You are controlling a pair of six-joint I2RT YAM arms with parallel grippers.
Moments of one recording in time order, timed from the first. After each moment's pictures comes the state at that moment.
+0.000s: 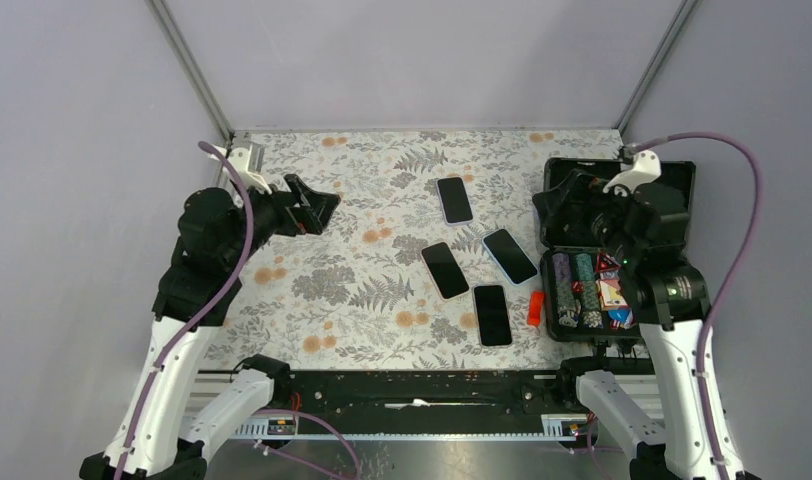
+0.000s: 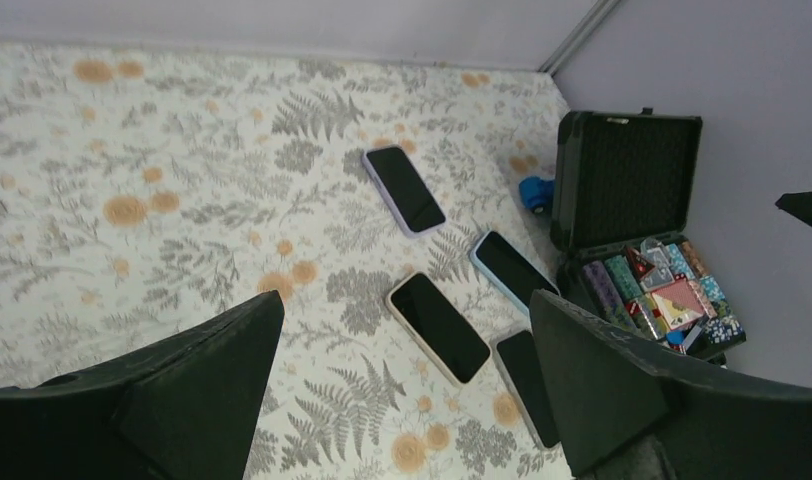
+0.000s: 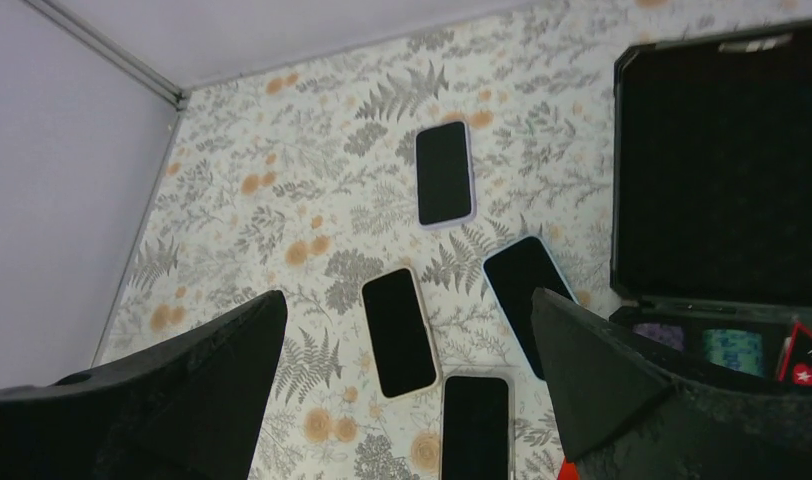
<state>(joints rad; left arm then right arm) -0.29 0.80 1.19 -0.52 0.20 -0.39 0.13 0.82 1.24 -0.70 -0.13 0.38</state>
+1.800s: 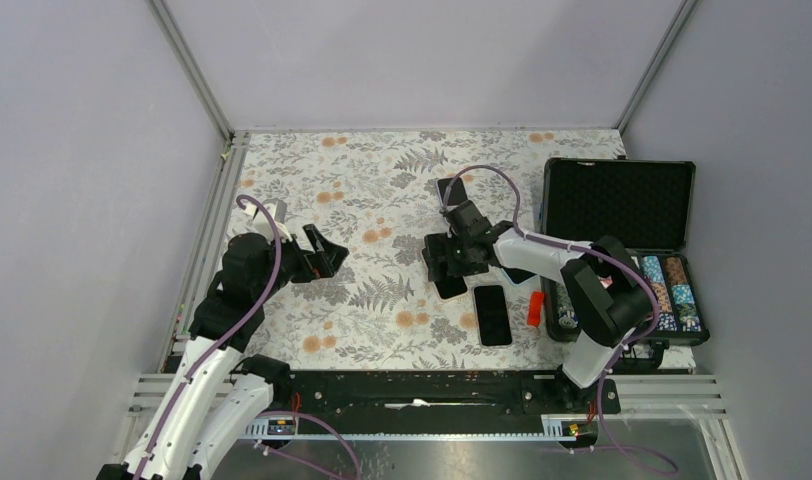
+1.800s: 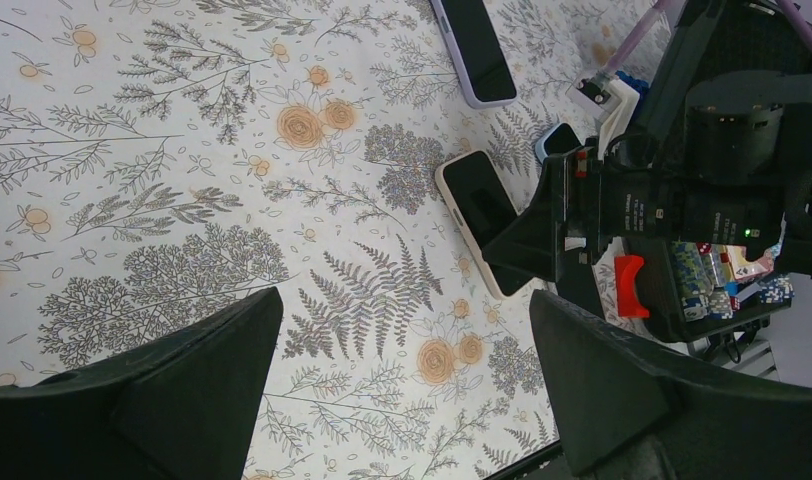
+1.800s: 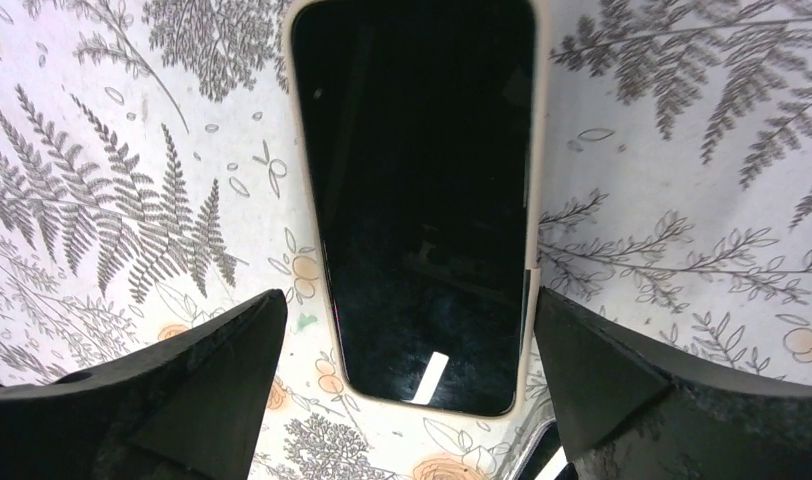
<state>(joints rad) -0.29 0.62 0.69 -0.47 0.17 -0.52 0.62 1.72 1.00 -0.34 -0.11 0.43</state>
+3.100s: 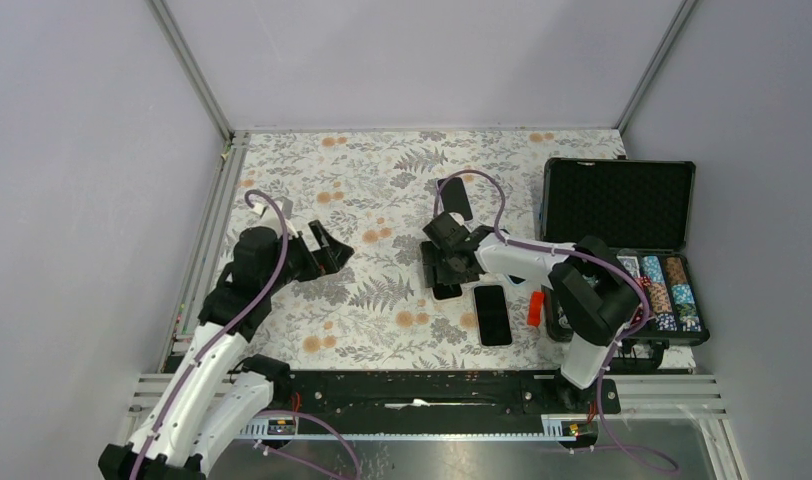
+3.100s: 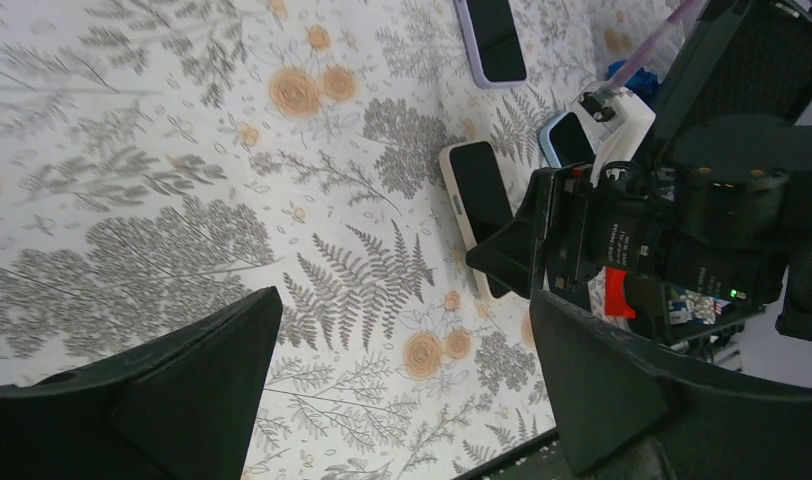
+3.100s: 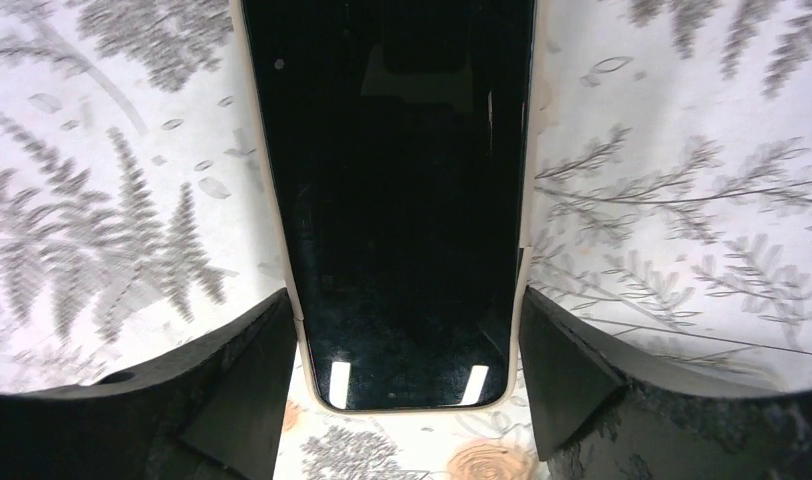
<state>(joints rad) -0.29 0.69 0.68 -0.45 0.17 -0.57 0.77 1.78 1.08 -0.49 0.15 0.57</state>
